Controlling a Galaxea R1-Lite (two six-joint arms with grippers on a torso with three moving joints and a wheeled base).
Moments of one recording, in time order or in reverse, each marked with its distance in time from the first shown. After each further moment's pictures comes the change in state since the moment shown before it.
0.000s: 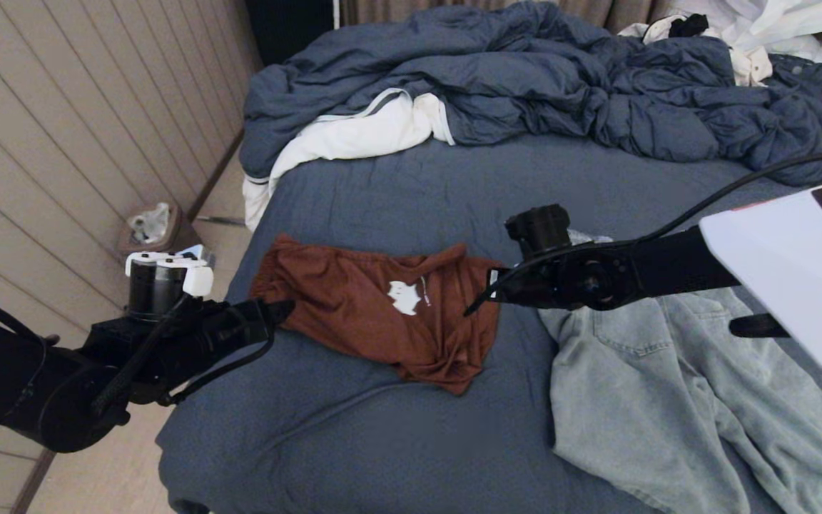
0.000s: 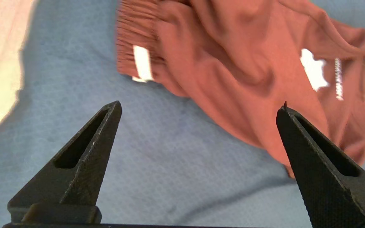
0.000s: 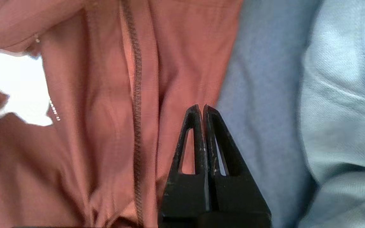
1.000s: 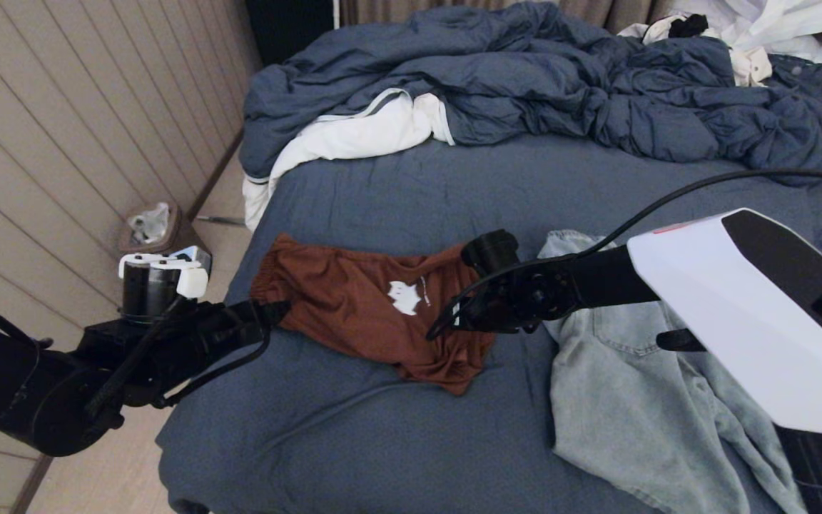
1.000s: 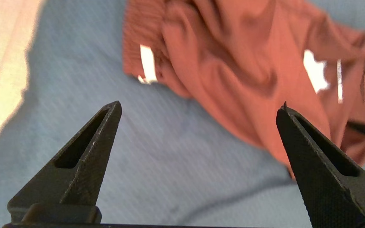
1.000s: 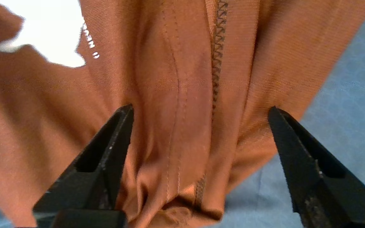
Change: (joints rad) left arm 0.015 -0.011 0.015 -0.011 -0.002 0.000; right arm 0.089 0.134 -0.159 0.186 0.088 0.066
